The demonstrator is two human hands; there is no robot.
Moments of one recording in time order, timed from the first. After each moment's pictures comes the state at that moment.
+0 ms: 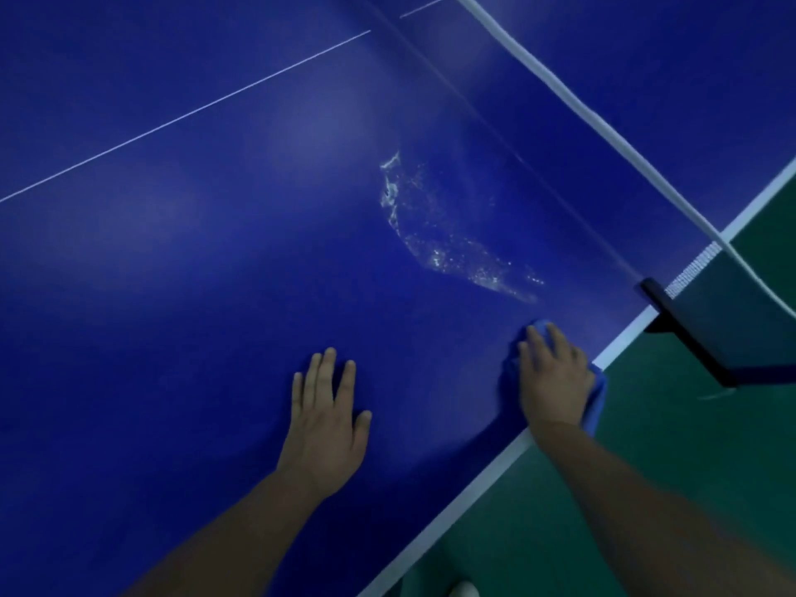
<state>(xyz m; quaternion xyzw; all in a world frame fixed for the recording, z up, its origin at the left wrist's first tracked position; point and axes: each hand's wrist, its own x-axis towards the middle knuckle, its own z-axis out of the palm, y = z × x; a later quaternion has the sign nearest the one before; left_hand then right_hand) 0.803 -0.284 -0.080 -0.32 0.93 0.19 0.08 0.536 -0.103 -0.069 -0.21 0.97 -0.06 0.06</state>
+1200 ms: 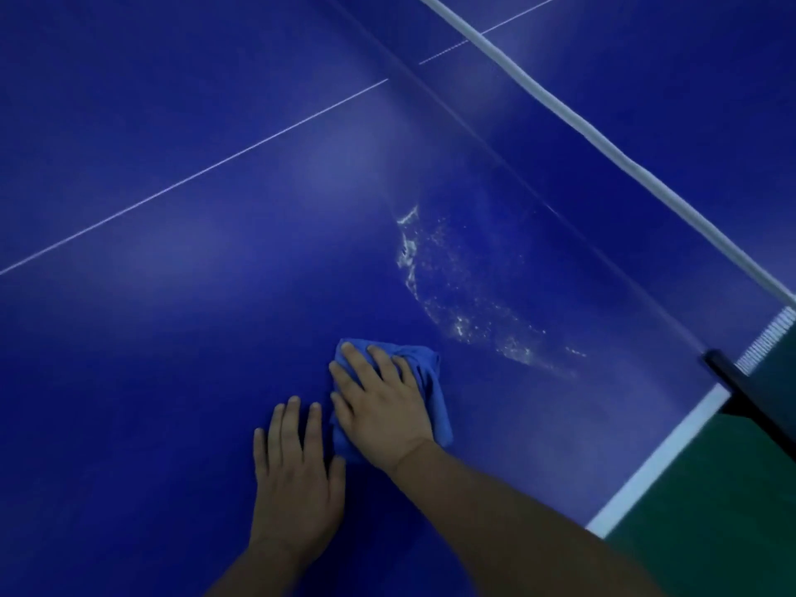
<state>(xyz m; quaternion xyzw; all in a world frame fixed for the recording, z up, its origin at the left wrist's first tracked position) 0.786 -0.335 -0.091 -0.41 0.90 0.11 0.07 0.622 -0.307 -0.085 -0.55 0.81 -0.06 0.17</state>
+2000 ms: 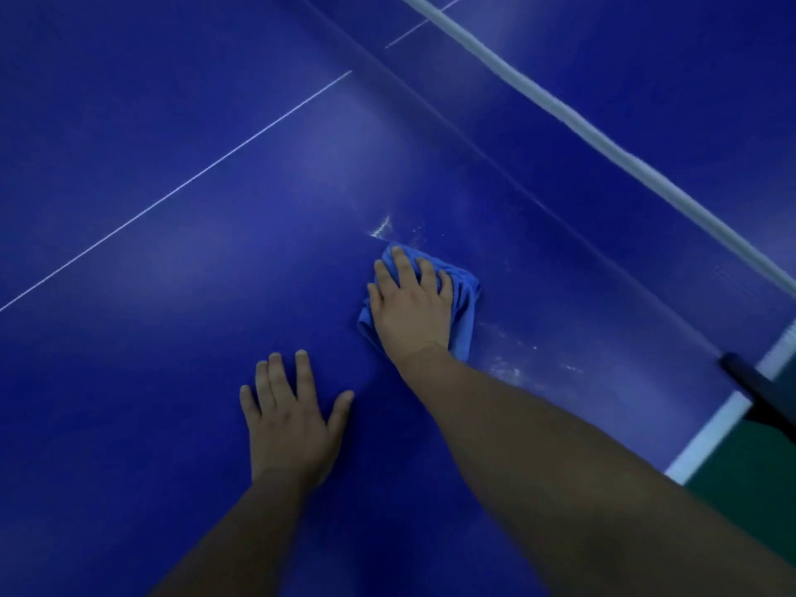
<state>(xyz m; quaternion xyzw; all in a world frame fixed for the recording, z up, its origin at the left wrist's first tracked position) 0.689 -0.405 -0.086 -0.46 0.88 0.05 0.12 0.479 -0.385 -0.076 -0.39 0.90 -0.07 0.16</state>
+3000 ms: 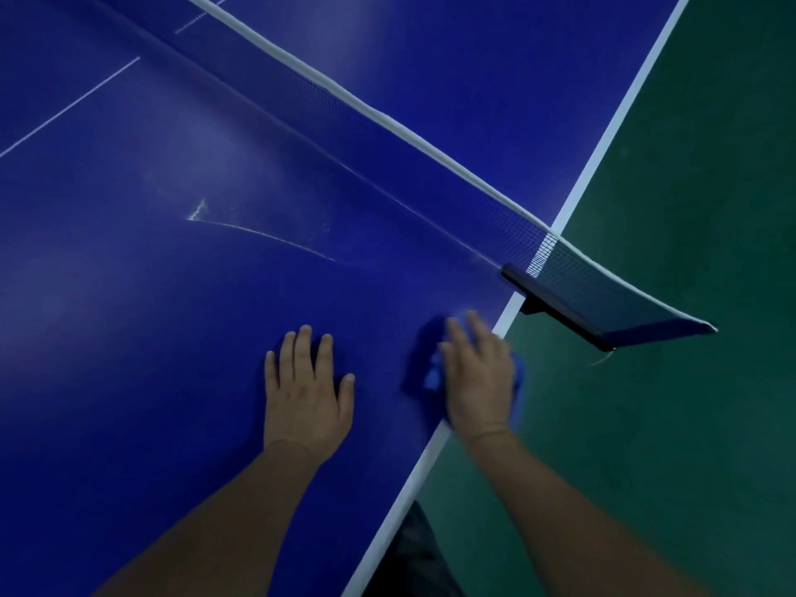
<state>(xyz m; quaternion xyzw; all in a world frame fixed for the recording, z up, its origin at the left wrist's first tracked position) 0.588 -0.246 -0.075 -0.25 0.96 0.11 0.07 0.462 -0.057 -0.082 -0.20 0.96 -0.18 -0.09</state>
